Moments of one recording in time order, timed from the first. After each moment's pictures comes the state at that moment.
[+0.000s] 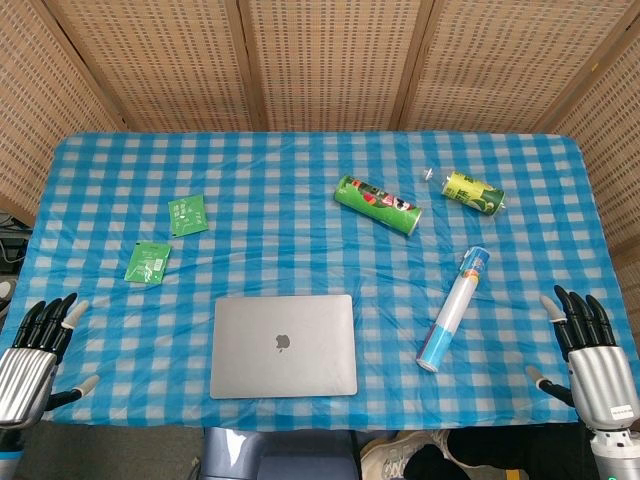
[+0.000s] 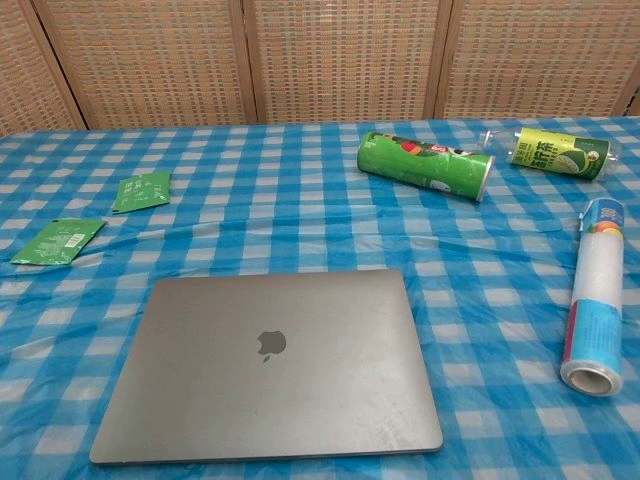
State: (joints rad) left arm -0.01 -1.10 0.06 -1.76 1.72 1.58 0.16; right arm 0.01 -1.12 0.04 -1.67 -1.70 1.67 -0.07
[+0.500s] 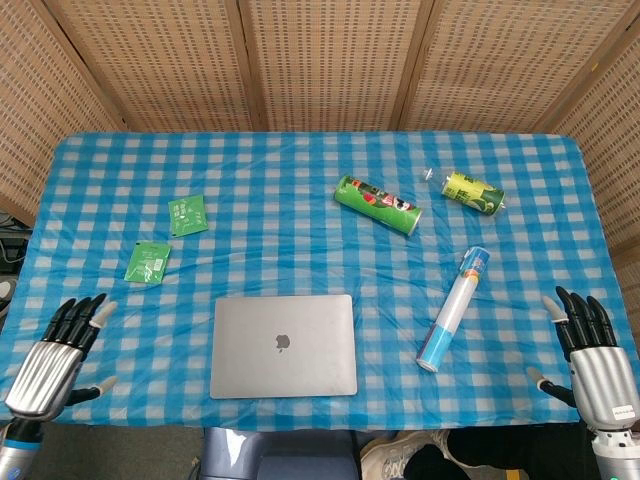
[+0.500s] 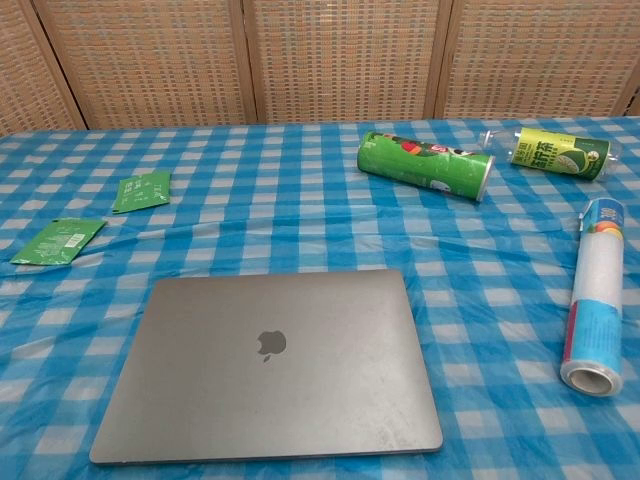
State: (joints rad) left arm -0.10 -1.11 0.06 -1.75 1.76 1.46 0.14; right arm 0.02 -1.11 0.04 -1.67 -1.69 1.66 -0.05
